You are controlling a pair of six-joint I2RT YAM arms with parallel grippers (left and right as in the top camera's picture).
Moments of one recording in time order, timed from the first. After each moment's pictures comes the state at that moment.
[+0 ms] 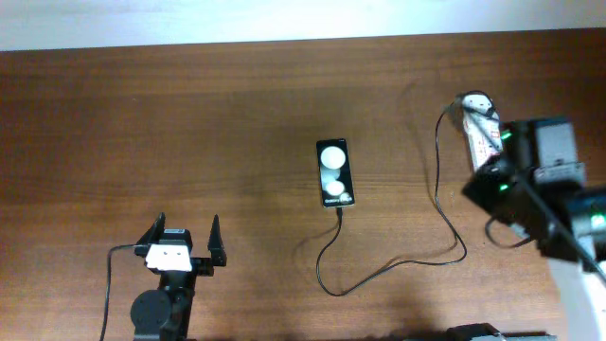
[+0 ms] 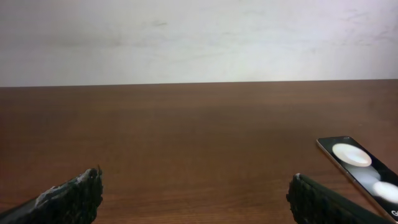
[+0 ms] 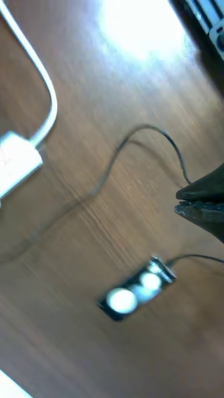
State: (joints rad) left arm -0.06 0.02 0.01 -0.07 0.00 0.00; right arm 0.05 1.17 1.50 -1.43 0.14 0.78
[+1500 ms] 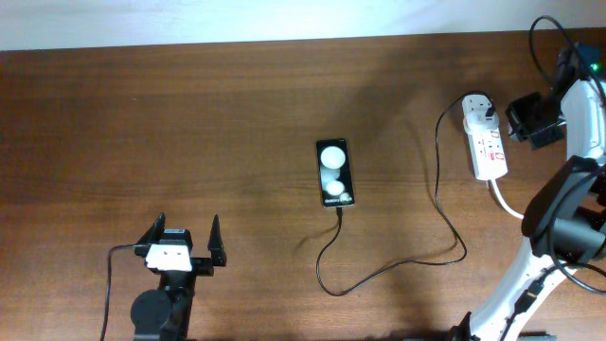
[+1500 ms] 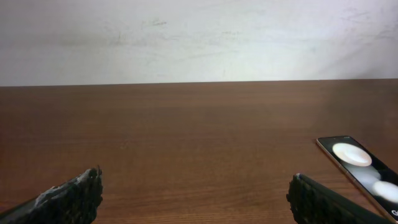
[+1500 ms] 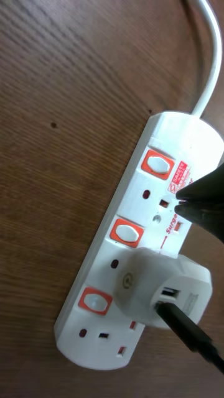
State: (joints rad) left arm -0.06 0.03 0.01 -0.07 0.00 0.00; right arm -0.42 2.20 1.91 -1.11 -0.09 0.79
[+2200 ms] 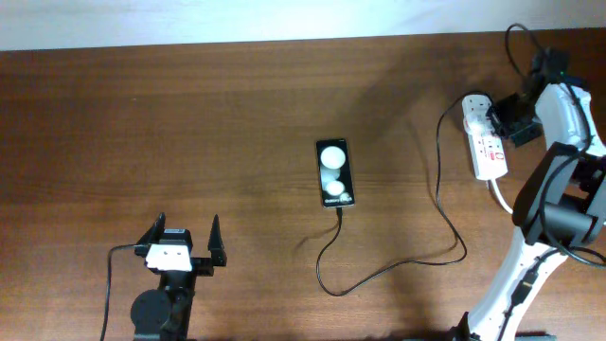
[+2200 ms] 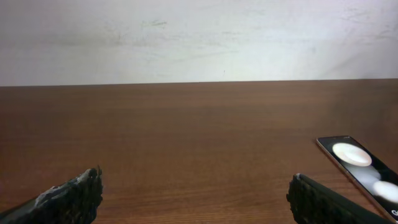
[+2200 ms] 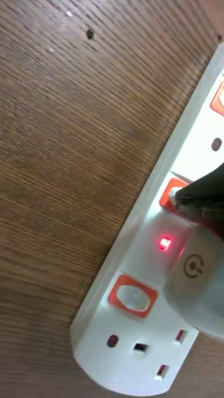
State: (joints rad) left arm -0.06 0.03 0.01 -0.07 0.00 0.00; right arm -0.36 2.29 1.87 -0.93 -0.05 0.79
